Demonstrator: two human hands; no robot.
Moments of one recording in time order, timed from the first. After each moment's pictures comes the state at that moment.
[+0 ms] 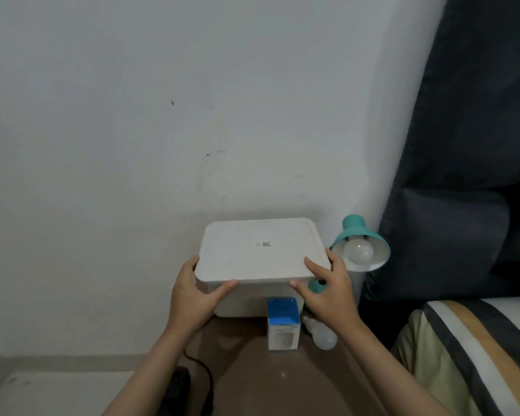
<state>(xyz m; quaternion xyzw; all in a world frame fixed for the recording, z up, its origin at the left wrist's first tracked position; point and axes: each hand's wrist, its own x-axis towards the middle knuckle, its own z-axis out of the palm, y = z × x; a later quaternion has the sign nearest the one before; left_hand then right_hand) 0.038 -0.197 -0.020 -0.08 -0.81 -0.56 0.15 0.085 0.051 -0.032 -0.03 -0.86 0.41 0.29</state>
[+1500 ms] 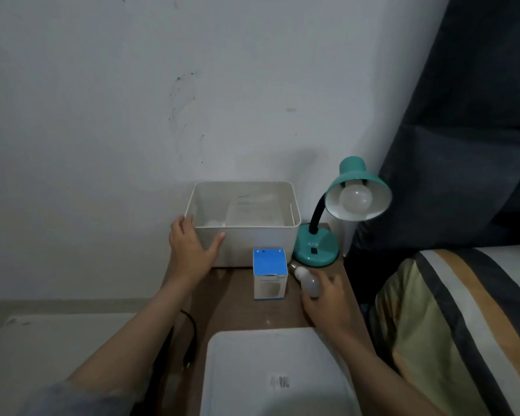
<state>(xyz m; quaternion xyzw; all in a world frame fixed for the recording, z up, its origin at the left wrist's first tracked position) -0.010 -0.165 -0.097 -0.05 -0.91 -0.37 0.18 0.121 0.073 -0.160 -0.19 -0.90 0.35 0.17</state>
